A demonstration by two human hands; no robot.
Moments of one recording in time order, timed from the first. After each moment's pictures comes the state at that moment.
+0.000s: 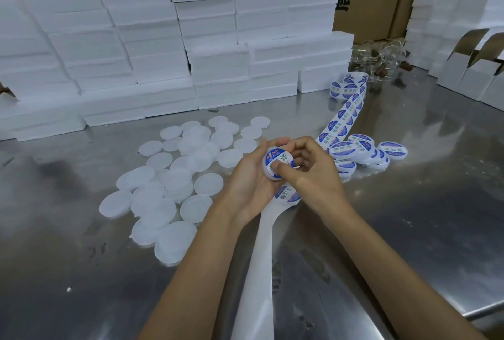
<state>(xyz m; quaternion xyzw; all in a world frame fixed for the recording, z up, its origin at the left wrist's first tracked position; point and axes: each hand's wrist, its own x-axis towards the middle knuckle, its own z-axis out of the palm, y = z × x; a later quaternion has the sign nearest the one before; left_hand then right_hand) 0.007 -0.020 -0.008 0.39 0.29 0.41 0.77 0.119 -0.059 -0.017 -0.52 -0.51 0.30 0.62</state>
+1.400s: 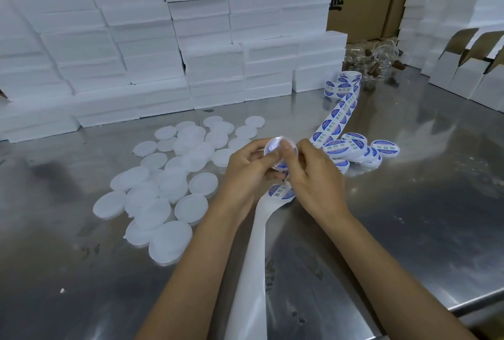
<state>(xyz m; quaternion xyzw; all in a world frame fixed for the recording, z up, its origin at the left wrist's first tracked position) 0.008 -0.030 -0.005 0.52 0.36 0.46 0.62 0.135 -0.054 -0.036 -0.67 -0.57 0.04 0.48</state>
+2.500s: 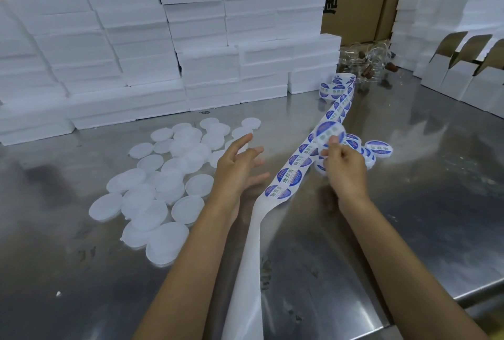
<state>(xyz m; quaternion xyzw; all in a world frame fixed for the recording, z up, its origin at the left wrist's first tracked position) 0.000 -0.022 -0.009 0.46 0.44 0.48 0.60 0.185 -0.040 -0.036 -0.69 -0.33 0.21 0.61</state>
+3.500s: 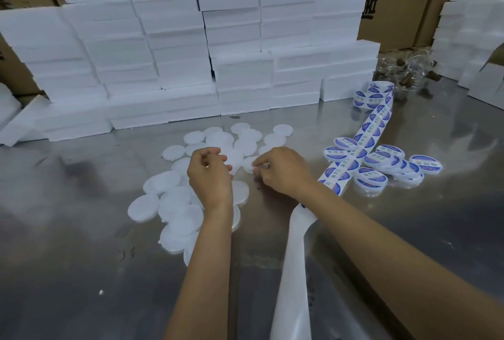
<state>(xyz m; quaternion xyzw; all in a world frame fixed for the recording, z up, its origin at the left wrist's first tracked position) -0.062 0.018 -0.015 0.34 0.57 0.67 0.34 0.073 0.037 -0.026 -0.64 -0.73 0.09 0.24</state>
